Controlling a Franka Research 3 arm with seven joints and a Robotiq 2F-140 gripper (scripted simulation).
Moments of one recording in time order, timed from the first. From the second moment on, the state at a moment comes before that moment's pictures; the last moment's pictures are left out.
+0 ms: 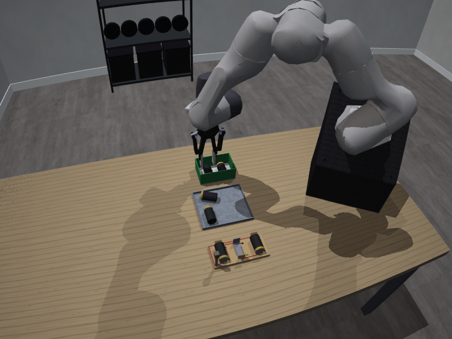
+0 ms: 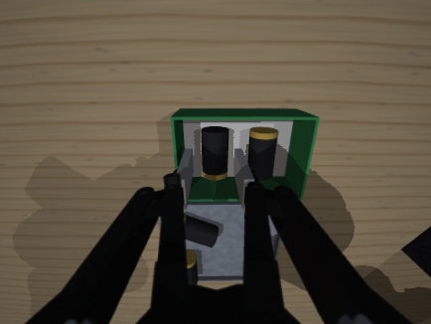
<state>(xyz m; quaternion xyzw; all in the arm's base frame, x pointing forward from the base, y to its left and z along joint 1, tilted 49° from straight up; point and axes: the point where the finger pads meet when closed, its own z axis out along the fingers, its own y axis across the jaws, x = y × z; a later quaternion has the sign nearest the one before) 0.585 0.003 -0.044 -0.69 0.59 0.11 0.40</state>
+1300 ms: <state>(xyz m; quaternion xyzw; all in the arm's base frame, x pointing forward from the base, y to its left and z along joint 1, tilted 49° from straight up) 0.559 -0.032 0.011 -0.69 0.59 0.12 0.40</state>
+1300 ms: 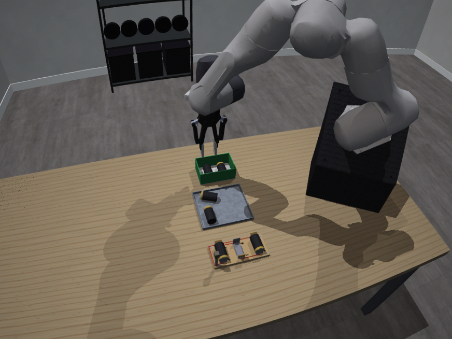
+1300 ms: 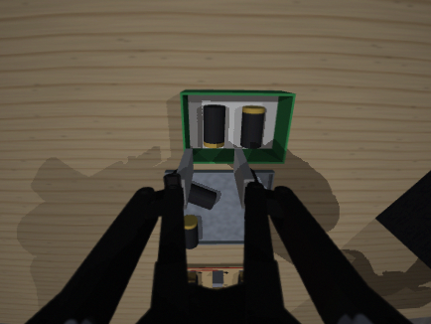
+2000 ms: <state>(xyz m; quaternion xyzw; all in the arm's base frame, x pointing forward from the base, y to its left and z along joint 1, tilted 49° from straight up) 0.545 0.117 0.160 -0.71 0.56 0.10 0.40</state>
